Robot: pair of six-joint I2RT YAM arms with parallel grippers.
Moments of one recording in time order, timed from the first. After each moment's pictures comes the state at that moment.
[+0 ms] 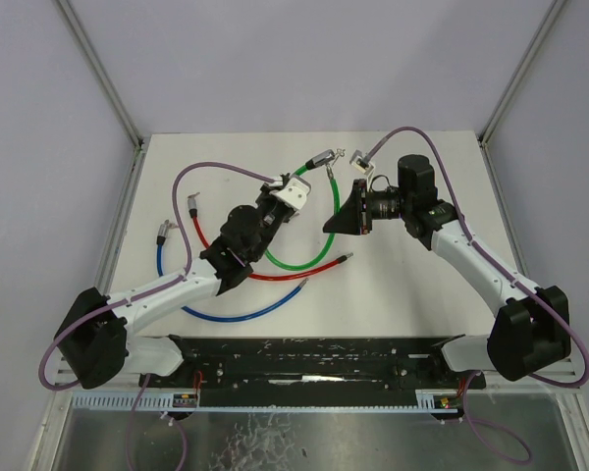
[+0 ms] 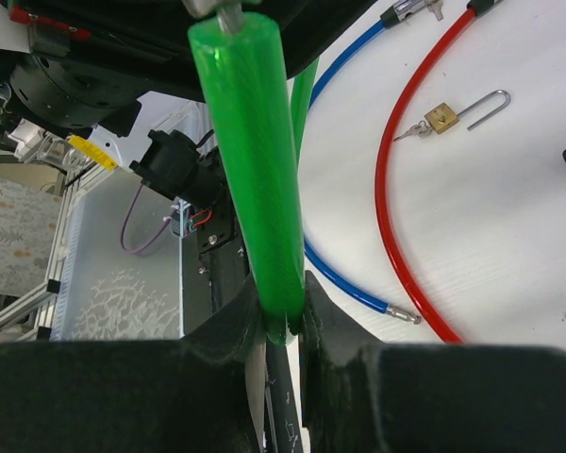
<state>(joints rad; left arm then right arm) -0.80 1.30 0.83 0.60 -0.32 0.44 0.38 1.36 1.05 -0.09 -1.10 0.22</state>
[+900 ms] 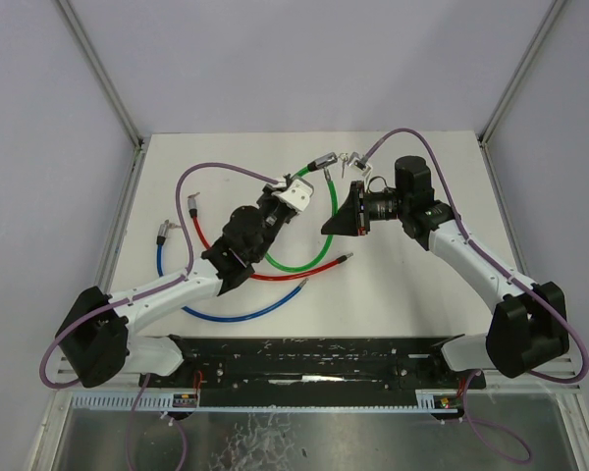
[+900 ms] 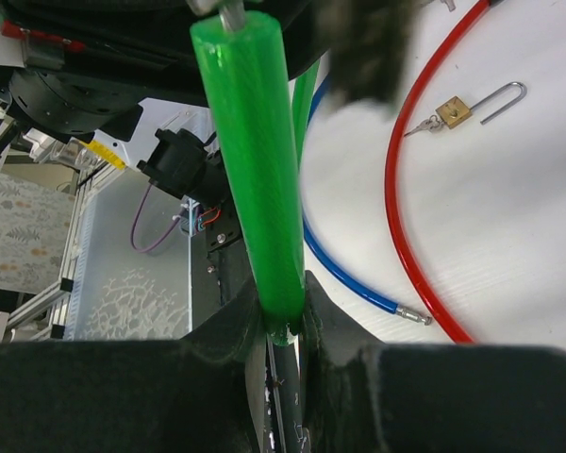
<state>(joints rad) -0.81 1.30 0.83 0.60 -0.34 0.46 0.39 1.37 1.03 -0.06 -1.12 0.26</state>
